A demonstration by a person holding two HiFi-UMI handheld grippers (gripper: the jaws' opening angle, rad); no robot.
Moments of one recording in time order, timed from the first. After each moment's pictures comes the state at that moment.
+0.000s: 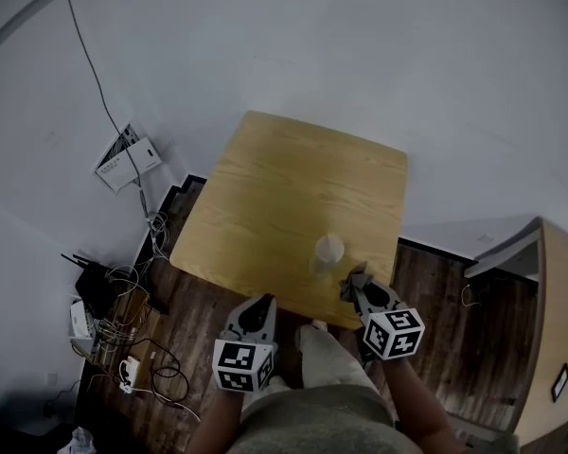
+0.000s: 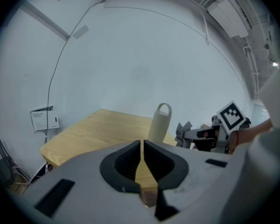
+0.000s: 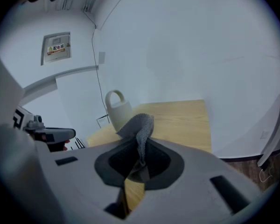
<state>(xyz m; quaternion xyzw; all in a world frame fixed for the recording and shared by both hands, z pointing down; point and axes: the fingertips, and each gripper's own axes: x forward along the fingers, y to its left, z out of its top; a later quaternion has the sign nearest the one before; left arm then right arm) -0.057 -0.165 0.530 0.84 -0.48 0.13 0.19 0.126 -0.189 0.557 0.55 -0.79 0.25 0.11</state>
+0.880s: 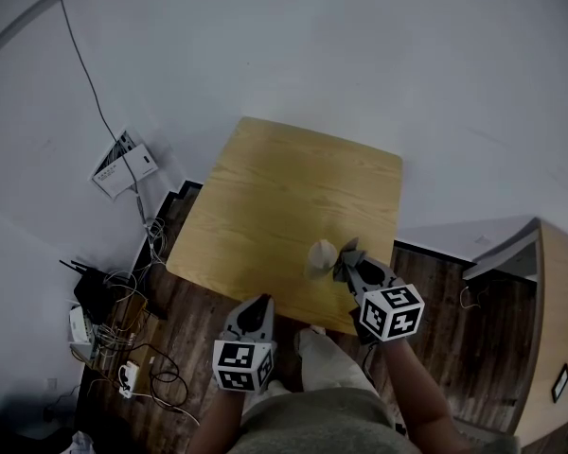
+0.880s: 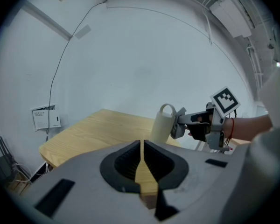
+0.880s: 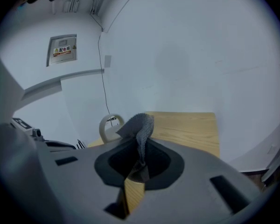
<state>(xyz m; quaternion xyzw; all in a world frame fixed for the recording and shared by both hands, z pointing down) -0.050 -0.177 0.531 0.84 -0.50 0.13 0.20 0.119 -0.241 0.515 0.52 -0.82 0.22 0.11</state>
